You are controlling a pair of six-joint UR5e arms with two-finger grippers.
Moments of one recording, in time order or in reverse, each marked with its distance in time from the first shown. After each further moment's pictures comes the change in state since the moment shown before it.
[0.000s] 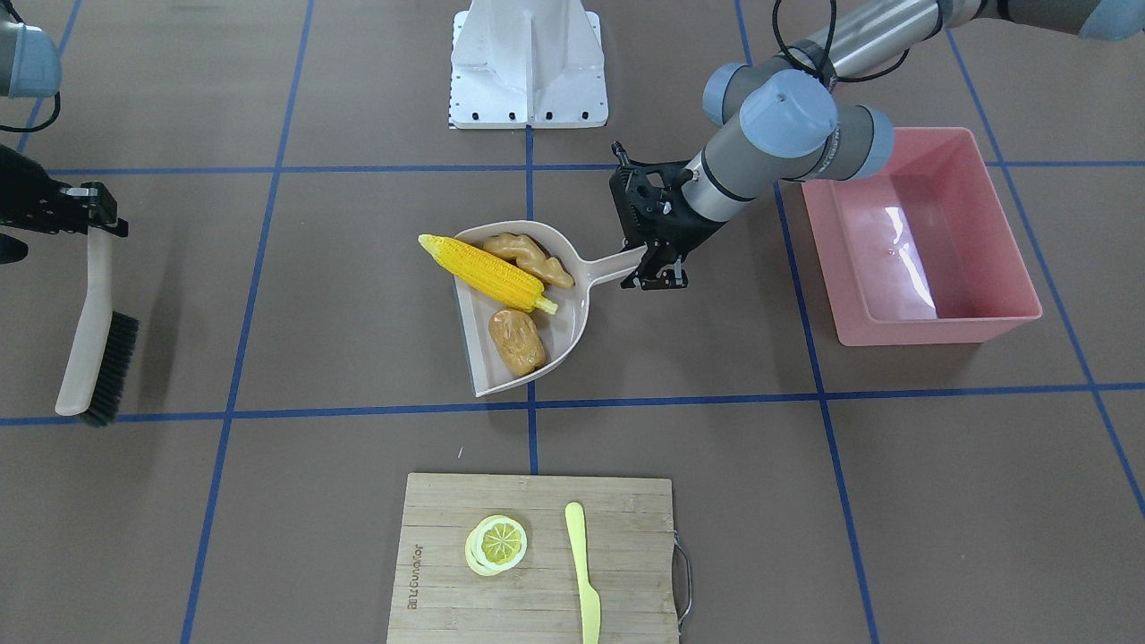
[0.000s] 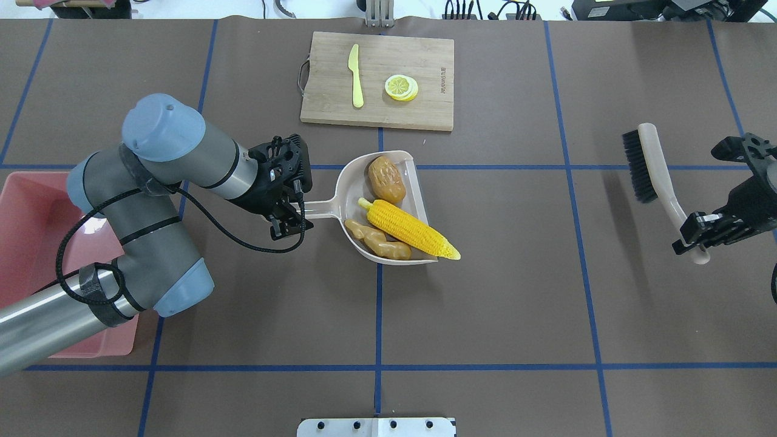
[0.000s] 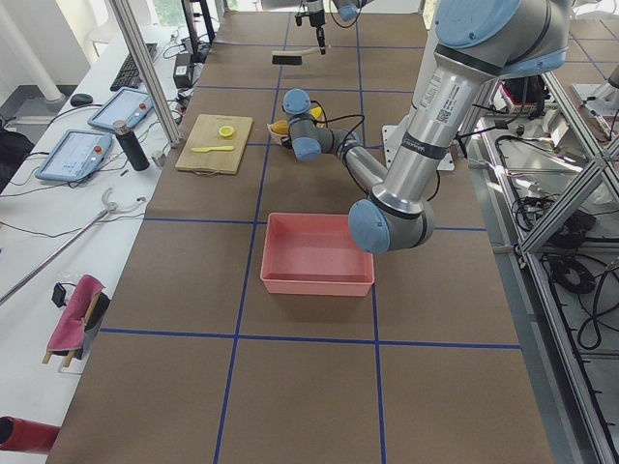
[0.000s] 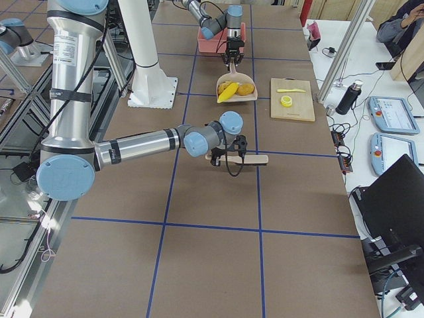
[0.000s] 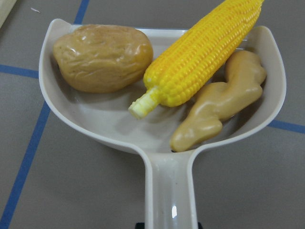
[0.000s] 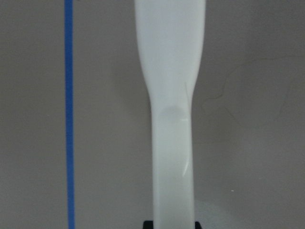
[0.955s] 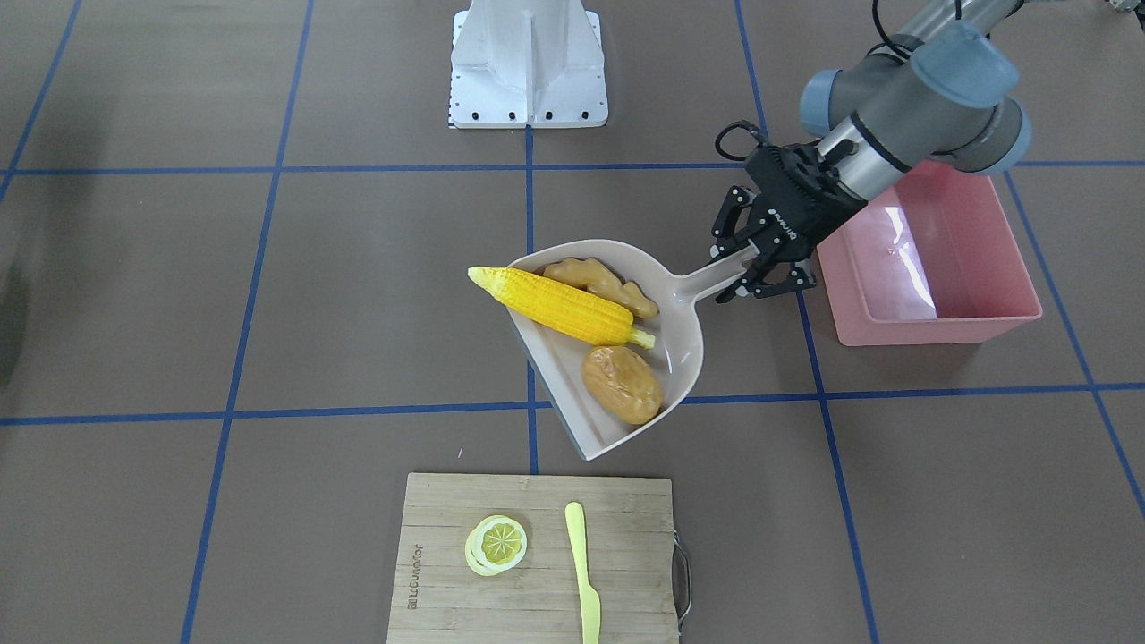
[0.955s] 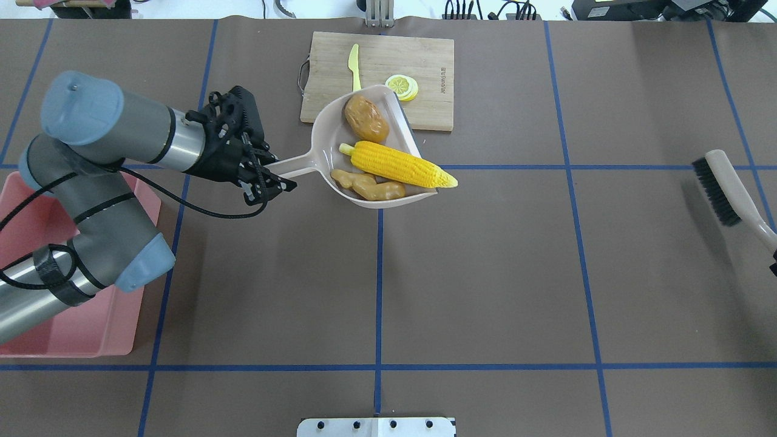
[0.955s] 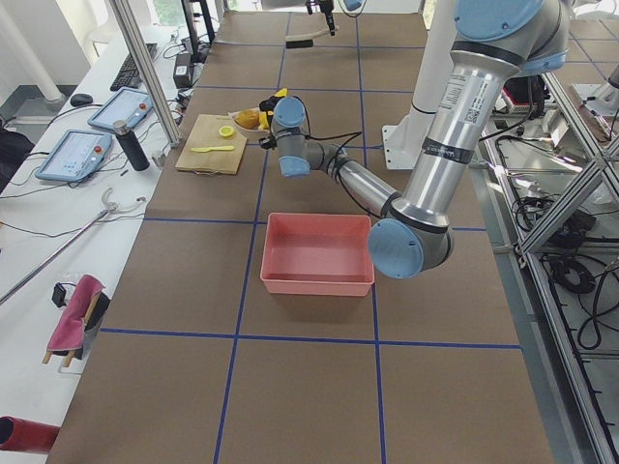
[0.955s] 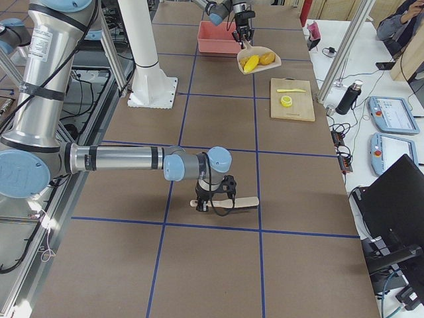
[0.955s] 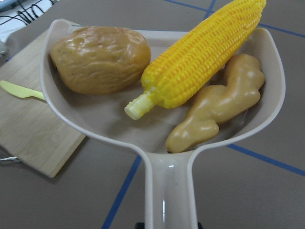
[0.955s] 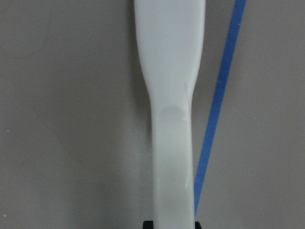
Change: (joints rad) left arm -0.215 0.195 -0.120 -0.244 -0.004 -0.204; right arm 0.194 -0.153 -0.084 -0.128 -0.151 -0.419
